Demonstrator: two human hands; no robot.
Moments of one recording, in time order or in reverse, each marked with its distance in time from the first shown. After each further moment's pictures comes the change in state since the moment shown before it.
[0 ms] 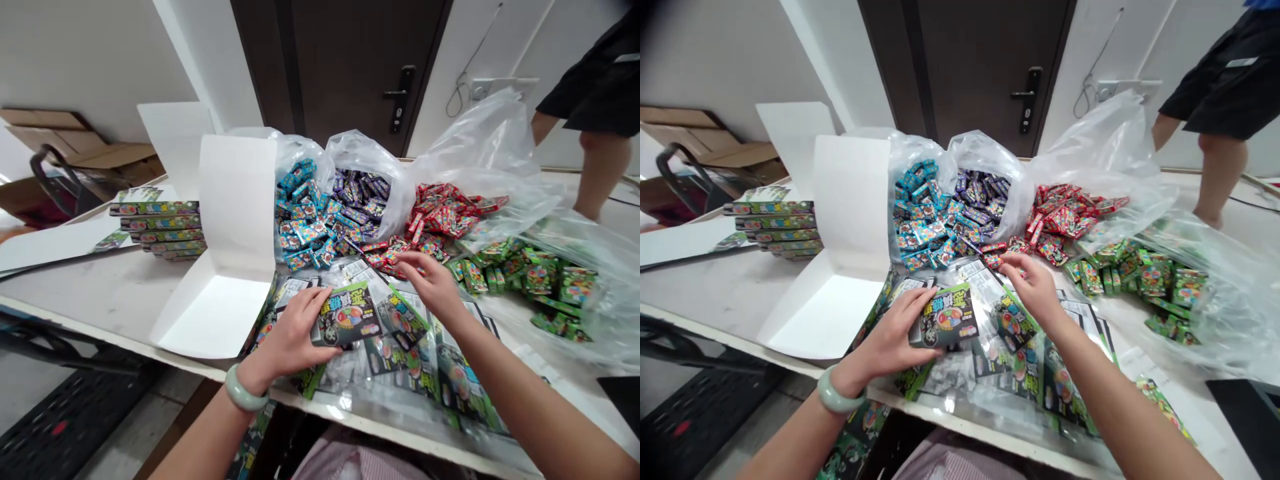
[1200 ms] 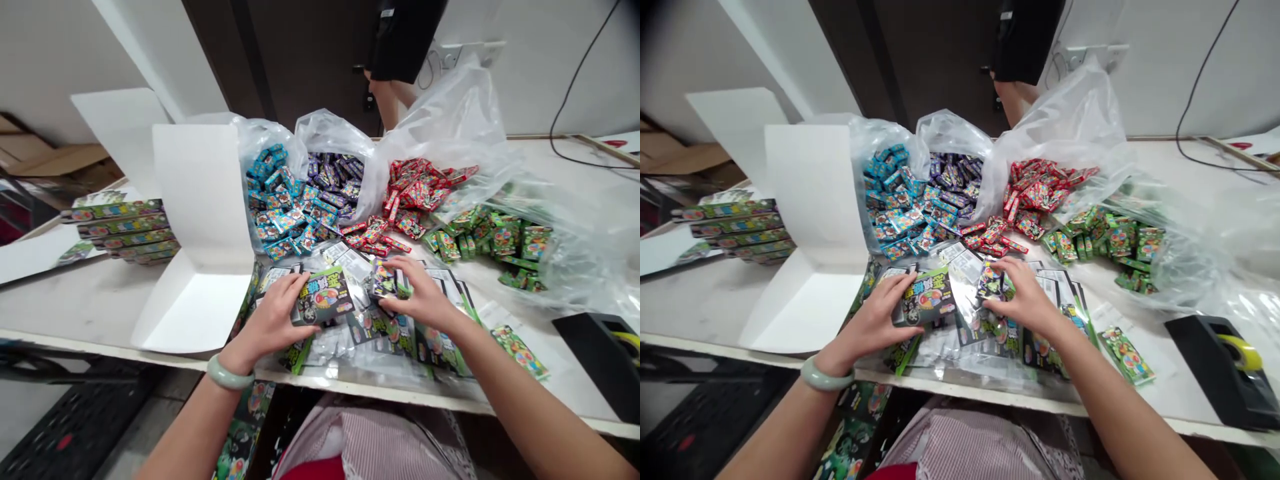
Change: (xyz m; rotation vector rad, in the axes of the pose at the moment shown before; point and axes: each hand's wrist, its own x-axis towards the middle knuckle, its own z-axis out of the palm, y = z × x) left_hand -0.001 -0.014 0.001 0.115 -0.075 0.027; right_hand -0.068 0.018 -0.023 -0.163 -0.172 -0.120
